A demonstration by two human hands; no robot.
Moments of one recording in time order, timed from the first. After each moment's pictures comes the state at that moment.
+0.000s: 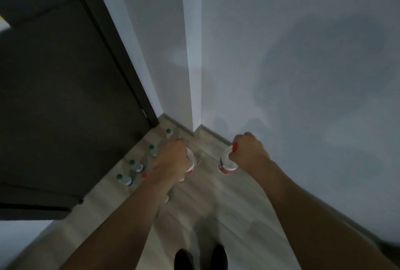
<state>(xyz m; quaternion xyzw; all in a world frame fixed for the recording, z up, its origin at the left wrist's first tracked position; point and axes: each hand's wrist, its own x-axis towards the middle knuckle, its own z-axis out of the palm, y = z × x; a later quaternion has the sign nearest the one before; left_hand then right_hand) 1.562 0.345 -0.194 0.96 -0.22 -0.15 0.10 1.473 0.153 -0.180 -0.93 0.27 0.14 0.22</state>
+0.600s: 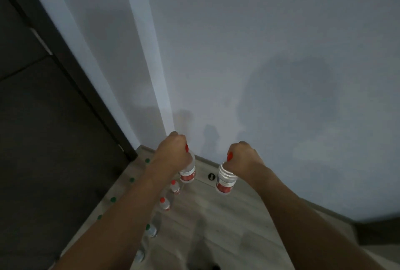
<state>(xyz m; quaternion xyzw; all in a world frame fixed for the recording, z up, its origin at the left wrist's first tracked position) 1.520 0.286 -0.058 0.93 -0.33 -0.11 0.14 1.388 0.133 -0.072 -0.90 0.34 0.08 0.24</state>
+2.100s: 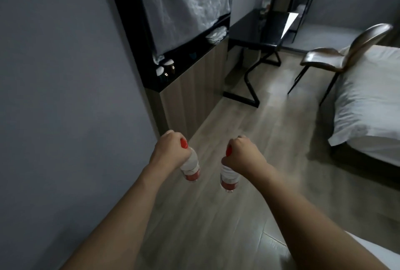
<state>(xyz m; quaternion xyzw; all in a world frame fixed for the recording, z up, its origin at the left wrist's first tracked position) 0.928 0.136 -0.030 0.49 -0.84 -0.21 0.12 0.760 0.251 -0.037 -0.48 0.85 -0.13 0.16</state>
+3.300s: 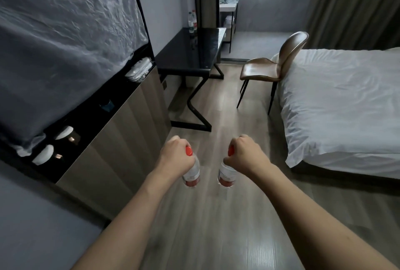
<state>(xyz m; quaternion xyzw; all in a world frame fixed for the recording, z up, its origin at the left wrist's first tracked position) 0.470 0.012 -0.027 0.32 -0.92 -0.19 0.09 0.349 0.172 -0.018 -0.34 0.92 -0.19 0.11</state>
